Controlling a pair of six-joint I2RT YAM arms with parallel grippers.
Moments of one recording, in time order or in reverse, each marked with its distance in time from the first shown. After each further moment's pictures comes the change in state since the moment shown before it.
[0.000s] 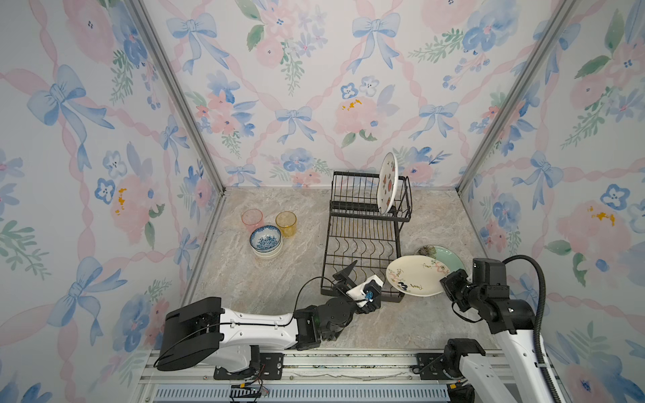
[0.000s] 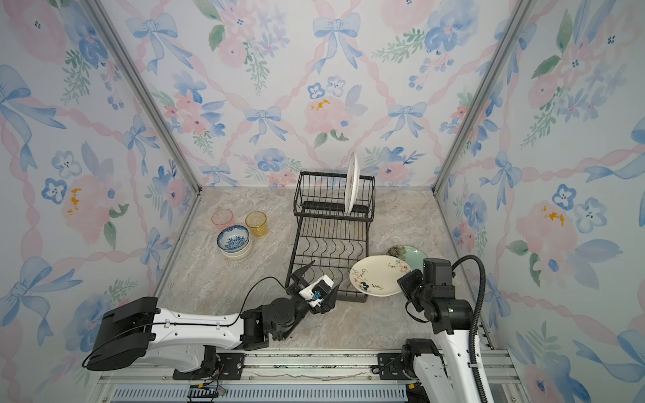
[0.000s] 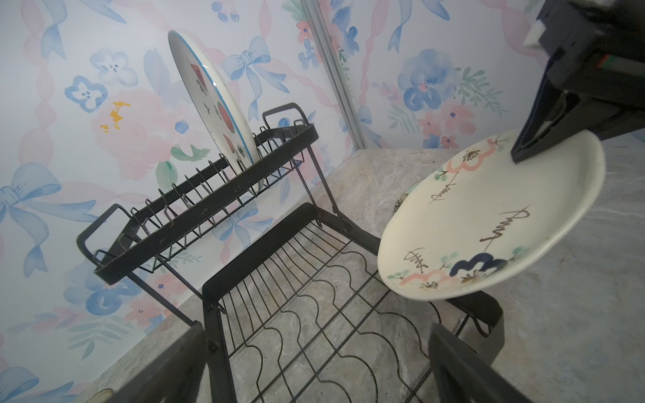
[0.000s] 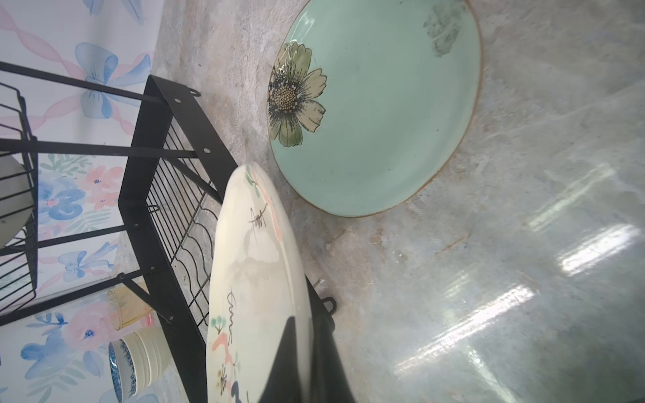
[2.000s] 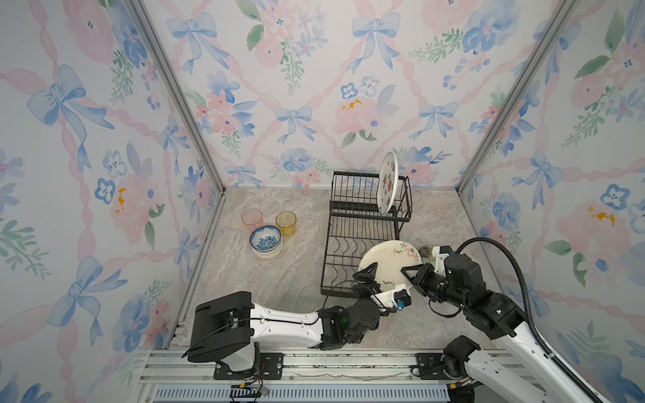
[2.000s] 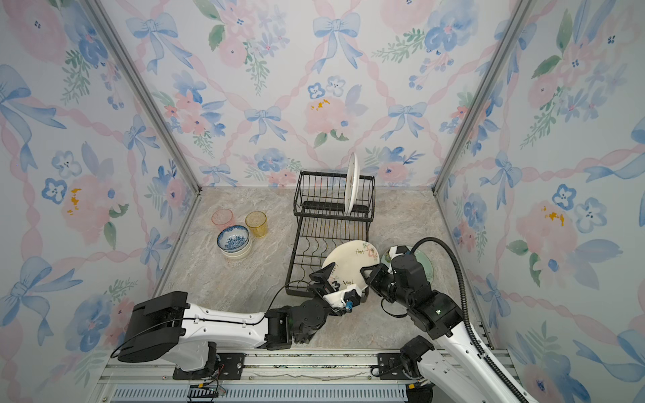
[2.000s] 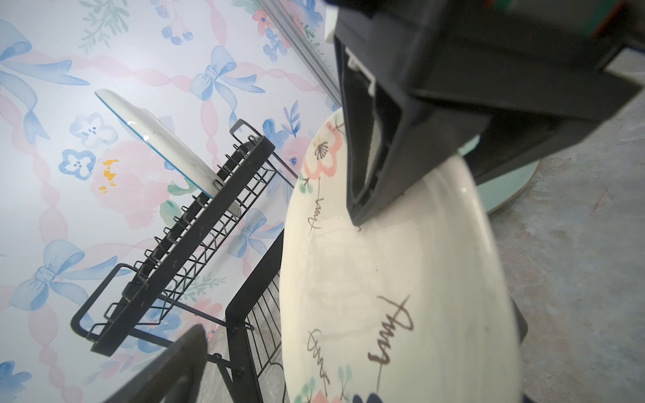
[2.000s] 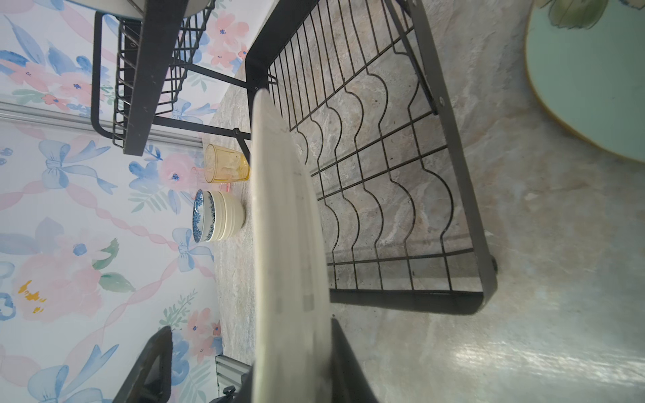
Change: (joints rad) left arm -0.059 0.212 0.212 -0.098 -0.094 0.221; right arm 0.593 0.036 0.008 0.303 0.034 0.122
